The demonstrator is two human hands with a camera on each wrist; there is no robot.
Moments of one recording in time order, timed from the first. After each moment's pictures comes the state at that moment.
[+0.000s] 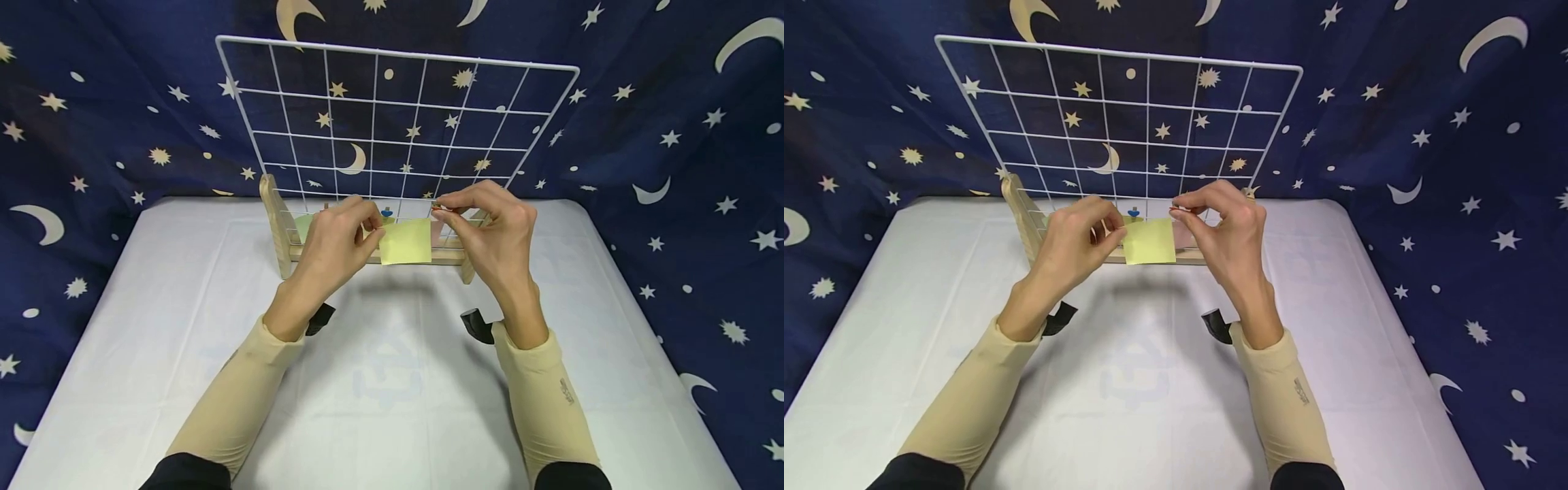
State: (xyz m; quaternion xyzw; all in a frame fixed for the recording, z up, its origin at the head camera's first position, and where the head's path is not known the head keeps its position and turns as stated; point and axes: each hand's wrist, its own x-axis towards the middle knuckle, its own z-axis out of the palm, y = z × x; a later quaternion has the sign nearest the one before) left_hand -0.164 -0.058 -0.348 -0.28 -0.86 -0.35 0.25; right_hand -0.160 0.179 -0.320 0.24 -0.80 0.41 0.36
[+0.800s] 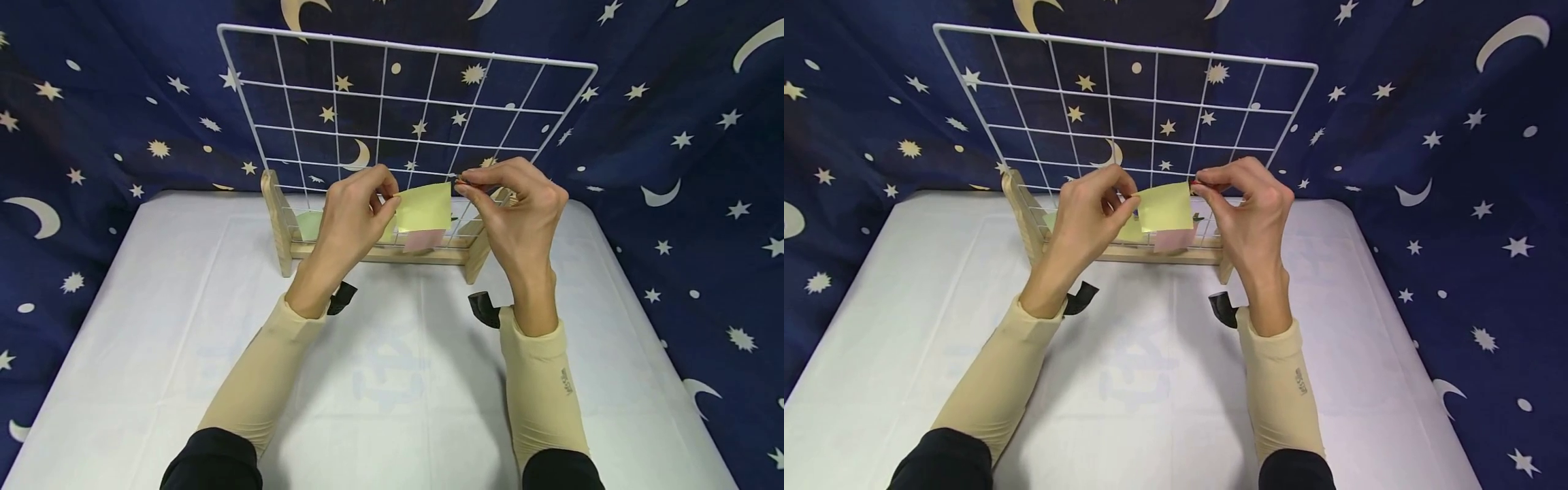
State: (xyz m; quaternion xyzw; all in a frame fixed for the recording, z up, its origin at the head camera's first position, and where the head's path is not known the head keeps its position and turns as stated) left_hand -0.191 -0.040 -0.332 -0.24 -0.83 -0.41 0.27; right_hand -0.179 0.183 -0.305 0.21 -0.77 0.43 0.41
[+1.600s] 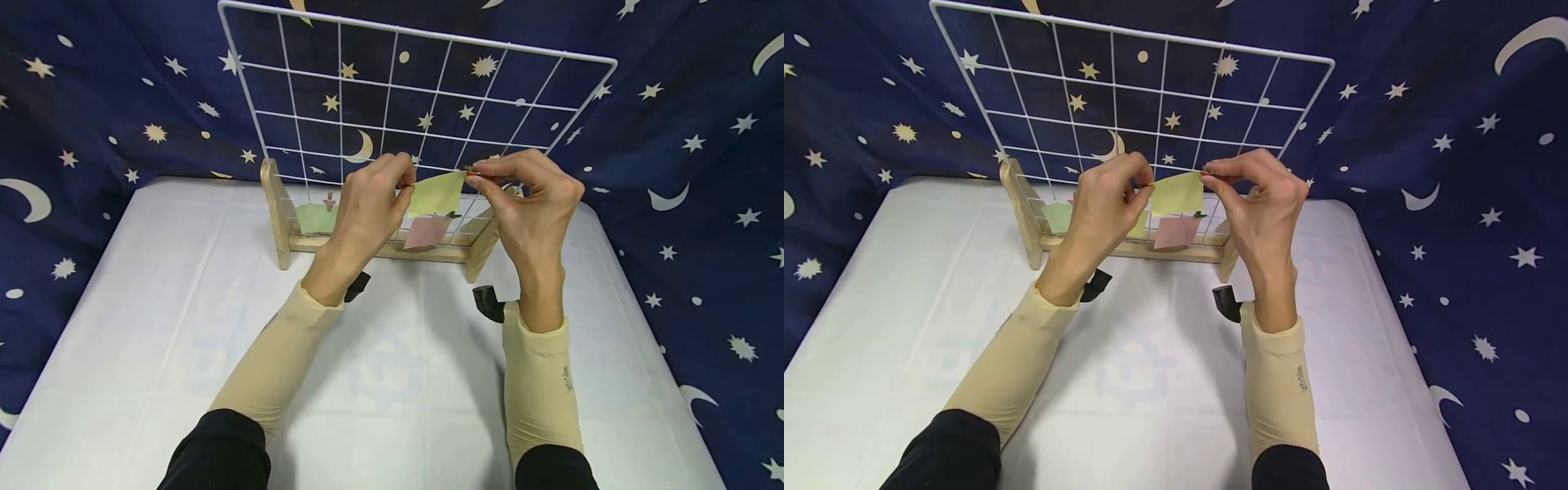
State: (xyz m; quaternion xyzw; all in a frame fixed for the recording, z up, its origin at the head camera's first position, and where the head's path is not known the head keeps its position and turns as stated) left_hand -0.203 -0.022 -0.335 -0.25 -0.84 -0.36 0.32; right_hand -0.190 0.188 -0.303 0.22 -0.77 0.44 0.41
